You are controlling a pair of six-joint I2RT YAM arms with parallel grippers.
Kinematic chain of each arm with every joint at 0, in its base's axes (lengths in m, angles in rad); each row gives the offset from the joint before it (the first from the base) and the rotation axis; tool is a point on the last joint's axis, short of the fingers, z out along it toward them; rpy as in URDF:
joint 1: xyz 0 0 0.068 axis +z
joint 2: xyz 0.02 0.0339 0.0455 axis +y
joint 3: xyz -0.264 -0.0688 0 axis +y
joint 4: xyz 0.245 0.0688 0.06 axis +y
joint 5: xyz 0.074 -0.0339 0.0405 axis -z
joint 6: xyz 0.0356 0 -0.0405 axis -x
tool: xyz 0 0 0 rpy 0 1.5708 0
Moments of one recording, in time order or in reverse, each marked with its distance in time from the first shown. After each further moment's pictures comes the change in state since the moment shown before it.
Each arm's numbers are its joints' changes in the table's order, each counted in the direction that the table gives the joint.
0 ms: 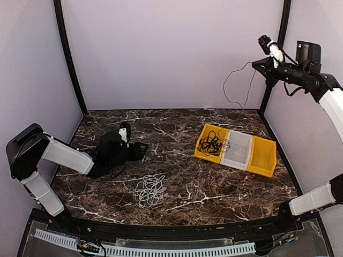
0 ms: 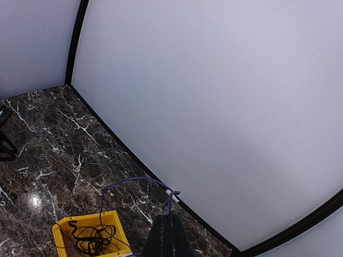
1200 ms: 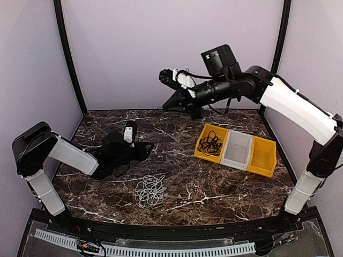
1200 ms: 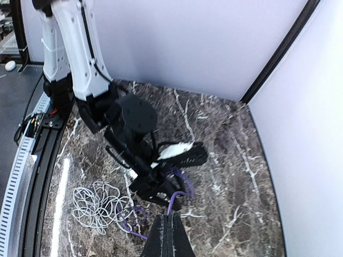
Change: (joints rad) left arm -0.028 0.039 -0.006 -0.162 0.077 -0.119; right arm 0.704 0.435 -0.274 0.186 -0.028 0.056
